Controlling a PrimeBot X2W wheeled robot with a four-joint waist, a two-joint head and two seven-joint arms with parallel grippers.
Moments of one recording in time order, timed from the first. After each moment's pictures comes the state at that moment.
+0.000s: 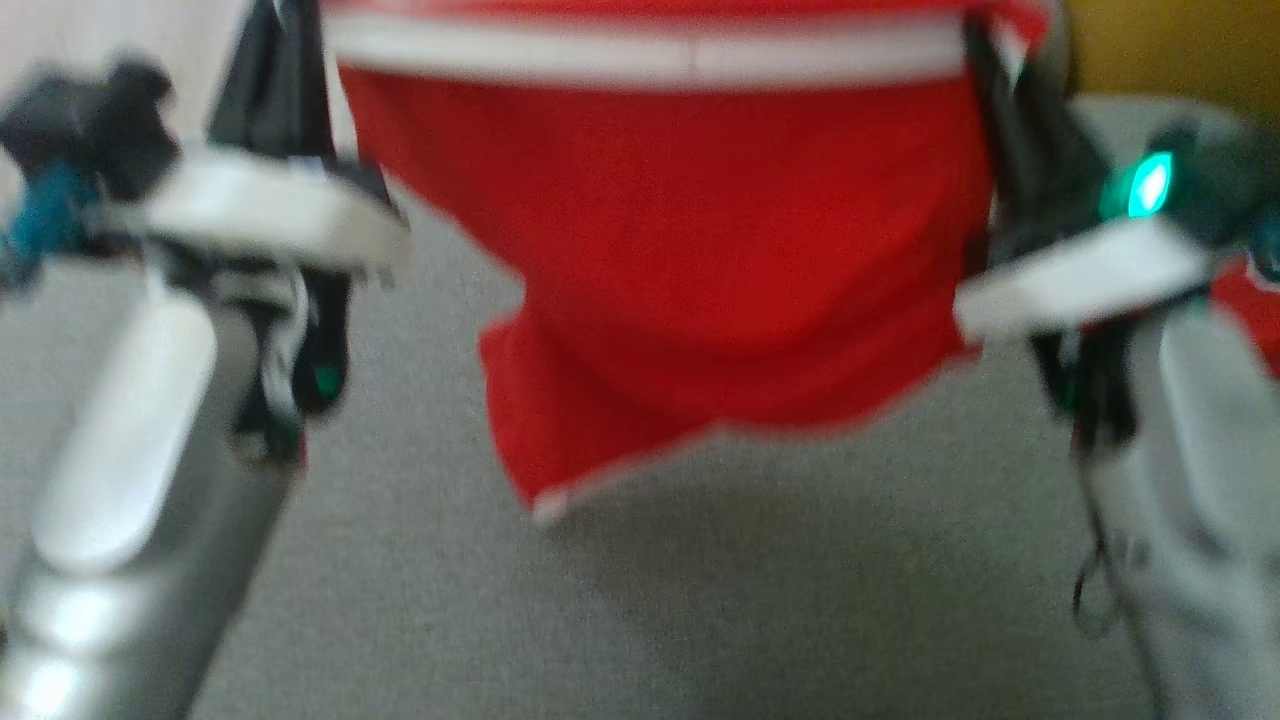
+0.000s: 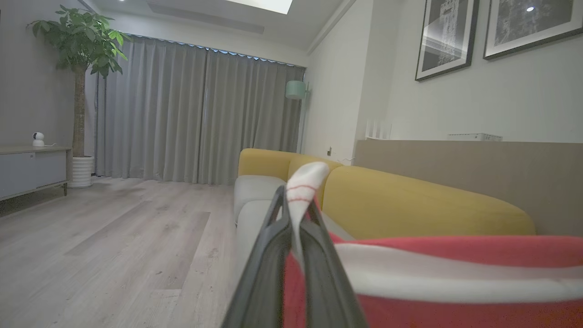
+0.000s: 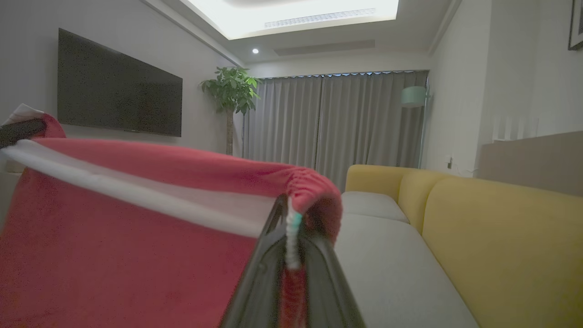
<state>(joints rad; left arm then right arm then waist) -0.63 0.34 -0.43 -0.11 -0.60 0.32 0.15 -0.48 -0.16 0.22 0.02 0.24 0.13 0.01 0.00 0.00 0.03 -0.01</state>
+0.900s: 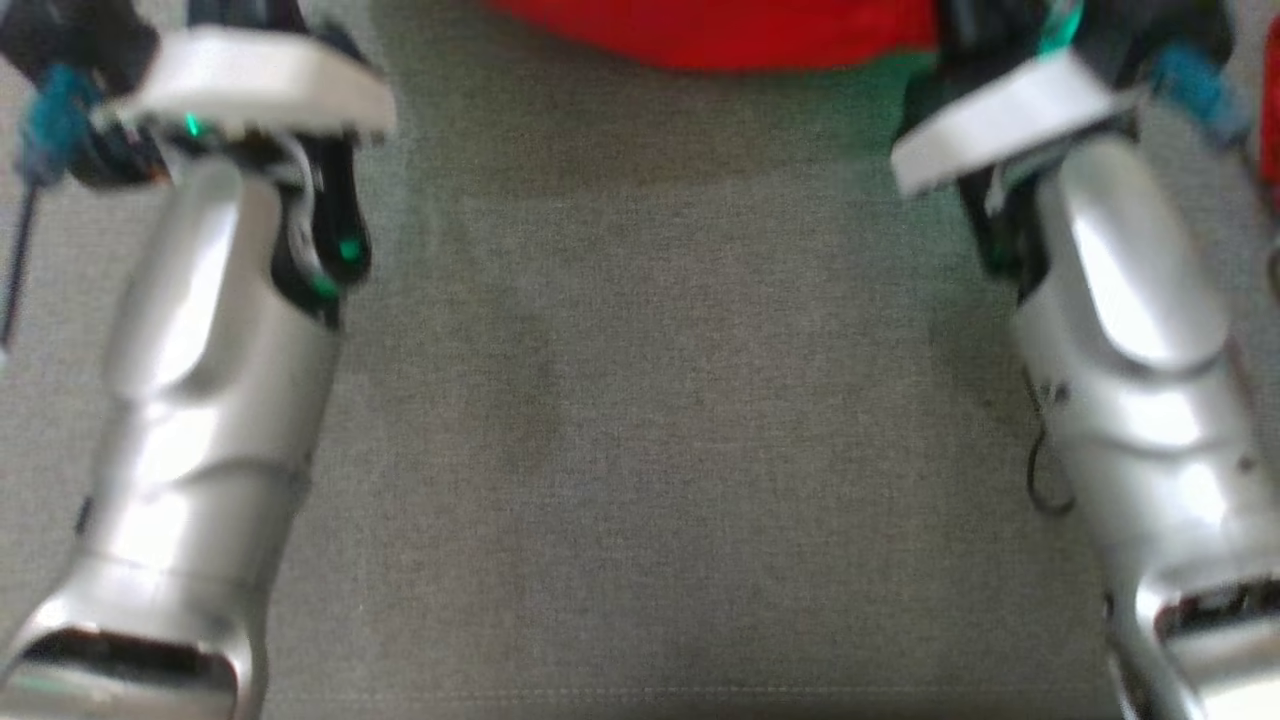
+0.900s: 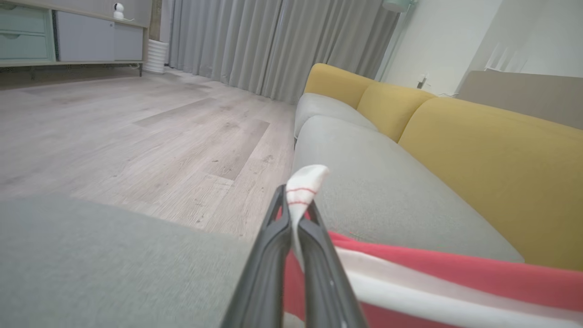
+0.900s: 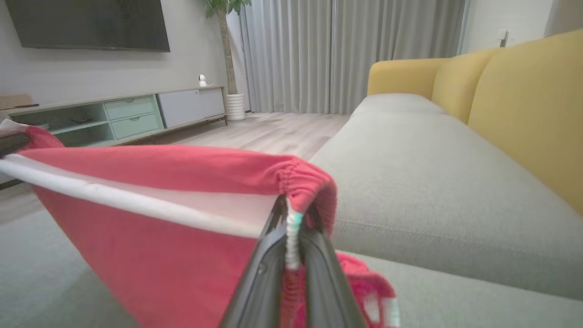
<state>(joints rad) -0.90 0.15 -0.33 0.49 -0.66 0.19 -0.18 -0.87 -0.09 0.28 0.58 0.16 0.13 -0.25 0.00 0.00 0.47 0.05</state>
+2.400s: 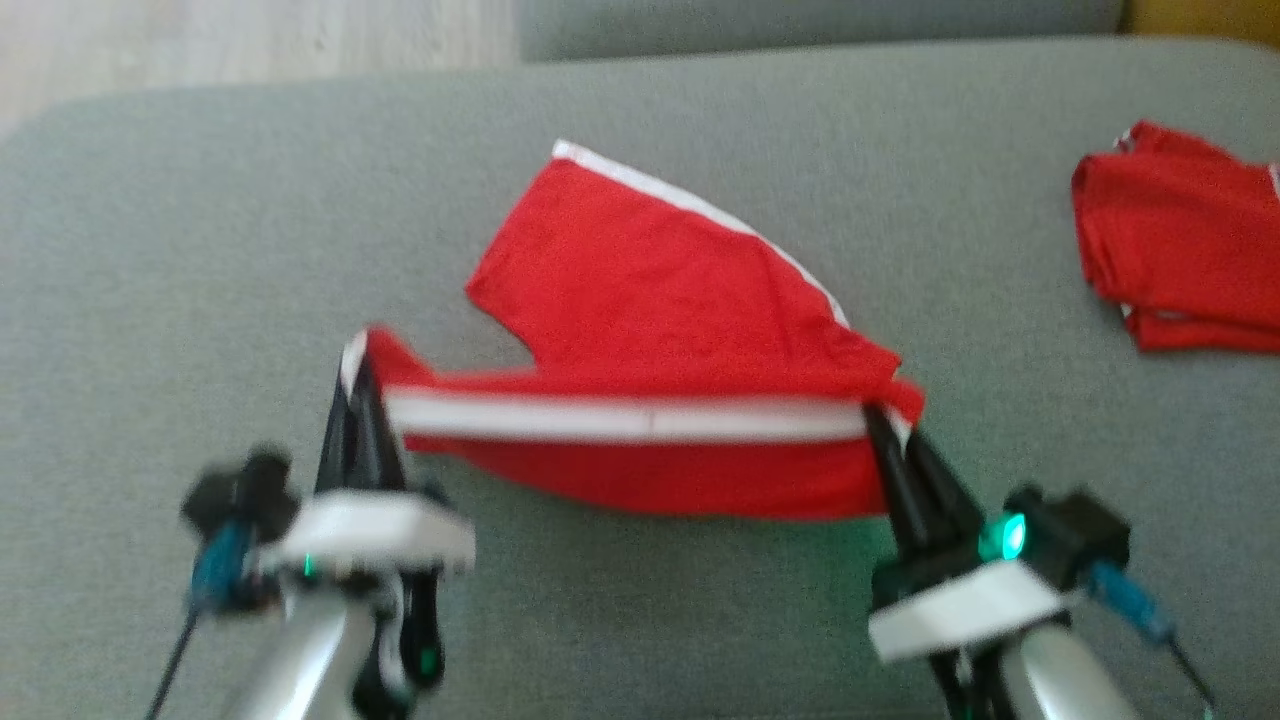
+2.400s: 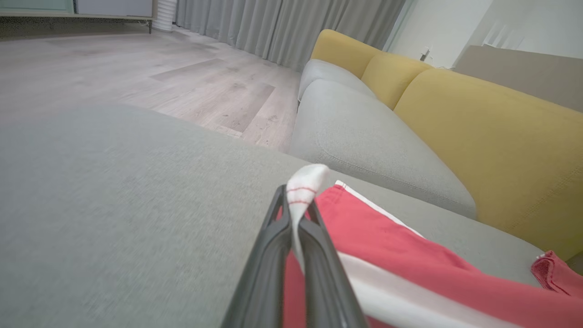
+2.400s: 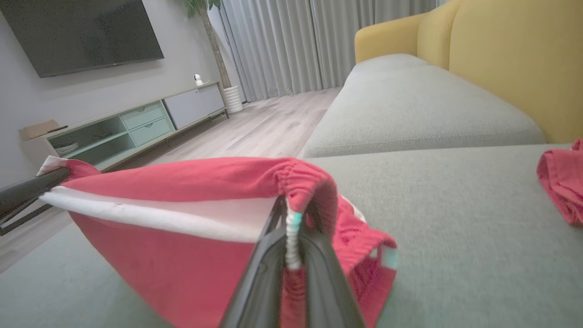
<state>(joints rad) -0.14 0.20 -0.42 0.03 -0.68 0.38 -0.14 0.01 -0.05 0.27 0.09 0.20 0.13 -0.20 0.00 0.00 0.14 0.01</state>
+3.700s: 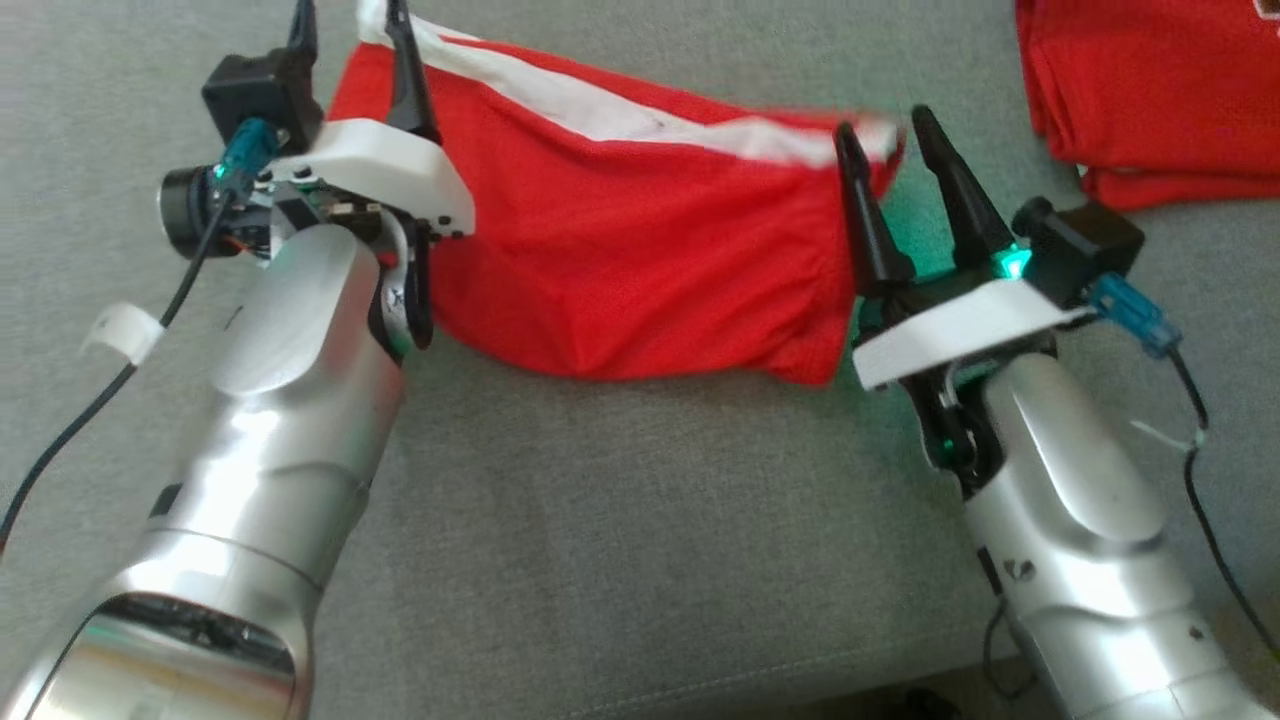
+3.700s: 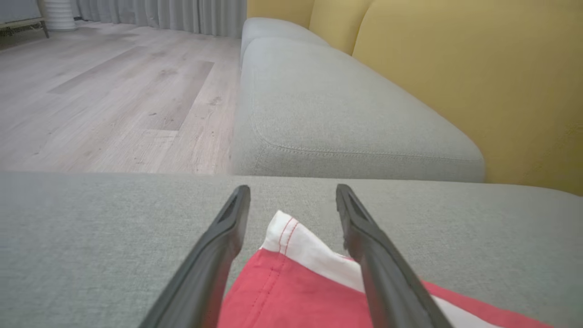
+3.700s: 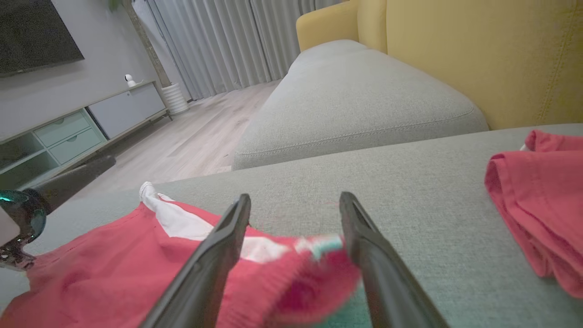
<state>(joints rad) -0.96 0.08 -0.47 0.85 -0.59 0.20 -0.19 -0.57 -0.06 0.30 0.49 0.36 0.13 -0.25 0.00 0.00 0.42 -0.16</state>
